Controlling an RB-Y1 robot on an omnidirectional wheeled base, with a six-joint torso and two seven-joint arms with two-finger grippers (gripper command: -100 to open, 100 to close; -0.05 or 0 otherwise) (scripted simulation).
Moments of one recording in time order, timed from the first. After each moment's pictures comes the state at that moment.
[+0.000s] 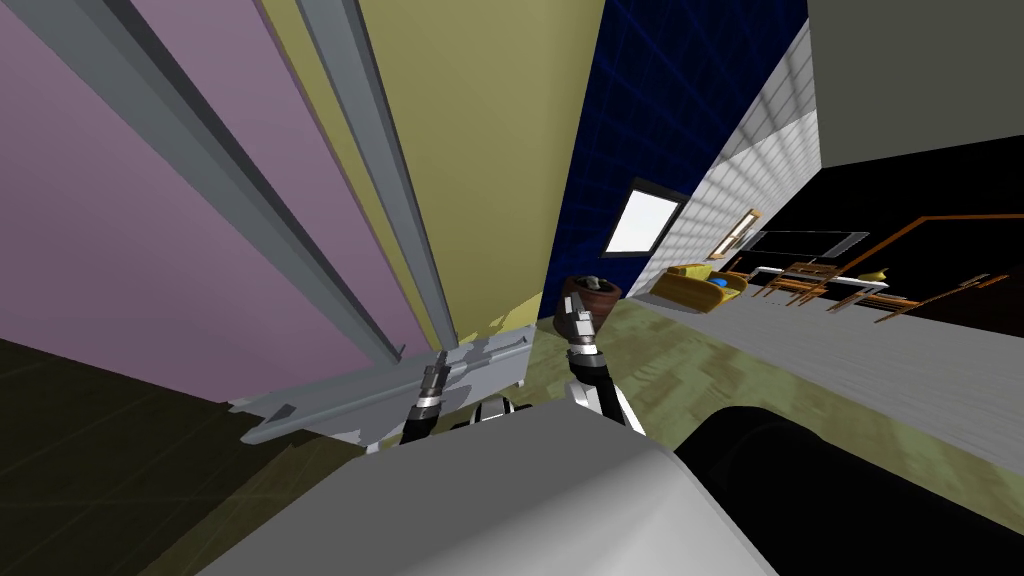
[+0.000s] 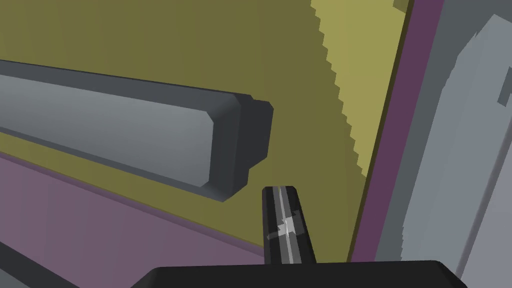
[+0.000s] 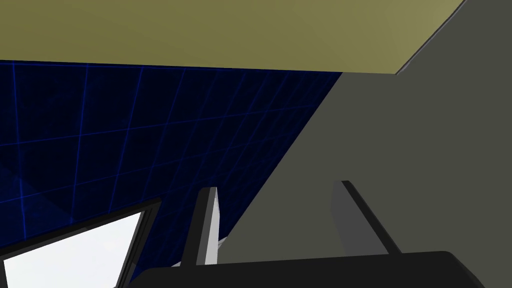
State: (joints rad) left arm 0.19 0.11 -0.19 -1.19 0.01 -1.00 0.10; right arm 0.55 -0.02 -0.01 -2.33 0.03 -0.51 0.16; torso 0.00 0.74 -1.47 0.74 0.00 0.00
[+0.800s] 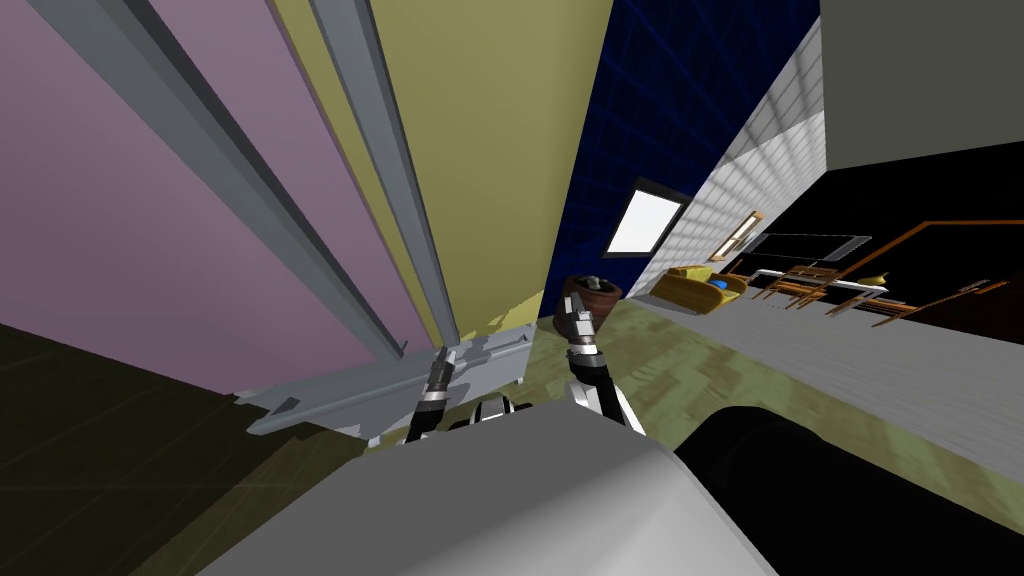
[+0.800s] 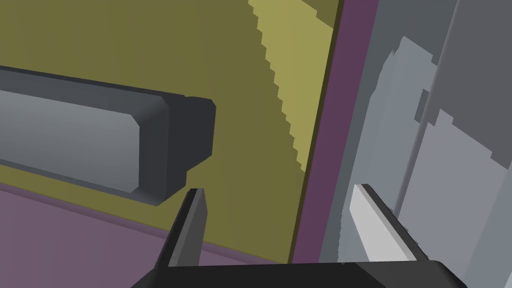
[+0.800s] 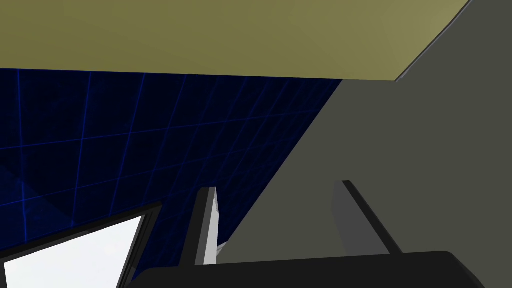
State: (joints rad) left arm 0.19 0.07 -0.19 -1.21 0.01 -0.85 0.11; right arm 0.55 -0.02 -0.01 -2.33 0.03 -0.51 0.16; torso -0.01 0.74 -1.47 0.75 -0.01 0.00
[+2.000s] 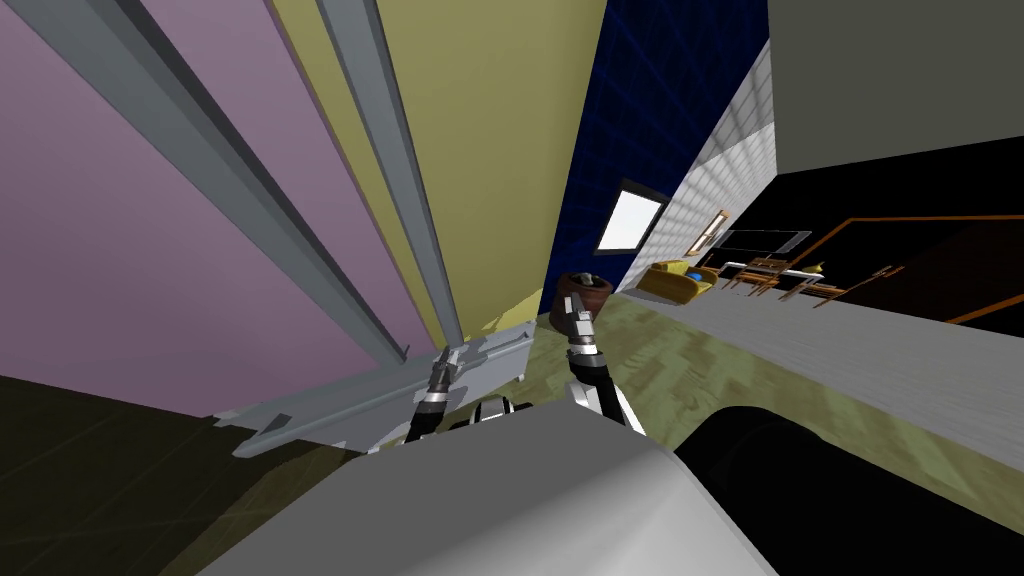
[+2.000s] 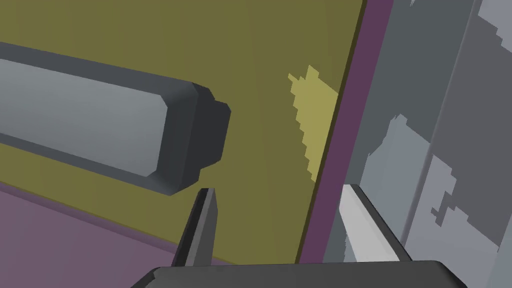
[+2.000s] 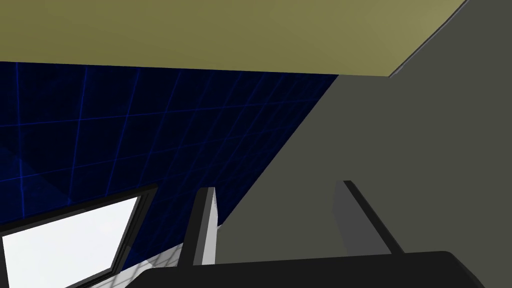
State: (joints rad) left arm 0.19 0.13 -0.26 -1.22 0.04 -0.87 0.19; right arm 0.55 -0.02 -0.01 -2.33 0.03 -0.51 0.16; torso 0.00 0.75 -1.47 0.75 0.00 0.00
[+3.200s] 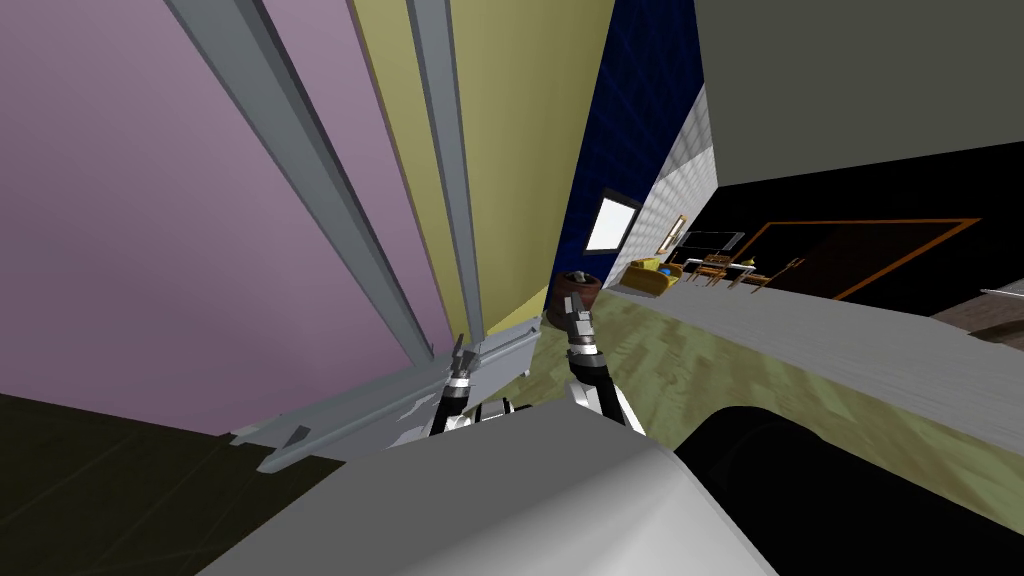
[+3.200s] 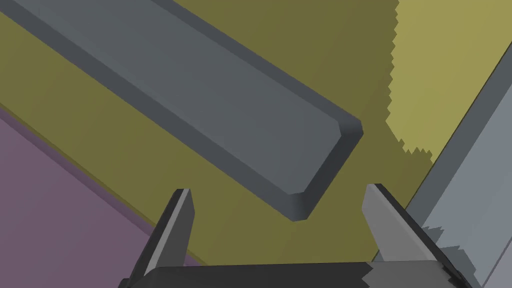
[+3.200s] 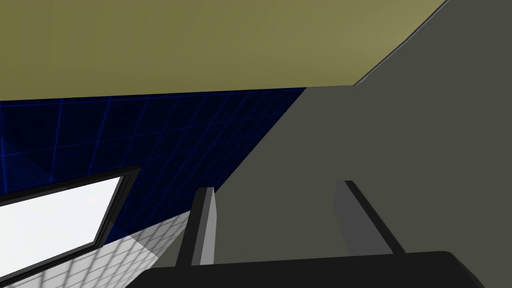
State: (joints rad) left arm 0.16 0.01 -0.39 -1.32 0.11 -0.81 0.36; right arm 0.55 -0.02 -0.01 -2.33 0.03 -0.51 0.16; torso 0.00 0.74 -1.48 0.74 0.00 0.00
